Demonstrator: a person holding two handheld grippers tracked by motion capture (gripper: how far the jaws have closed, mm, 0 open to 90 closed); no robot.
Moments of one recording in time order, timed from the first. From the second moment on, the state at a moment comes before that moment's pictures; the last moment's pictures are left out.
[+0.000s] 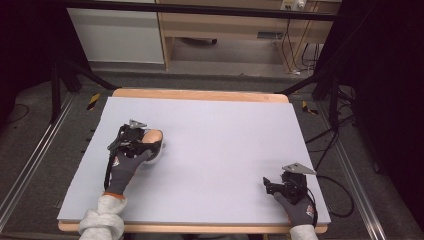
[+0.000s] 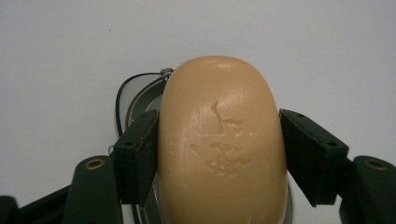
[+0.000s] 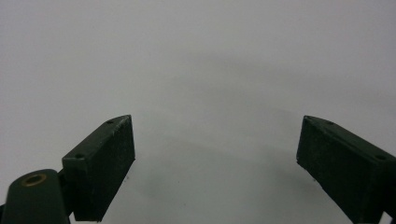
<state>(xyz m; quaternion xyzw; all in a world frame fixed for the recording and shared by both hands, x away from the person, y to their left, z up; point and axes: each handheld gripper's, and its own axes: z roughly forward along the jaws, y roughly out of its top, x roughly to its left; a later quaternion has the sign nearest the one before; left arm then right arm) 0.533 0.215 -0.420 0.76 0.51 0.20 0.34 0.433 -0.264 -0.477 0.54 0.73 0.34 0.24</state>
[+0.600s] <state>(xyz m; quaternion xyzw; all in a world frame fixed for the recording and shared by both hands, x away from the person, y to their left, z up) 0.533 0.216 -0.429 0.76 0.51 0.20 0.34 0.433 -0.264 -0.478 0.54 0.73 0.33 0.24</state>
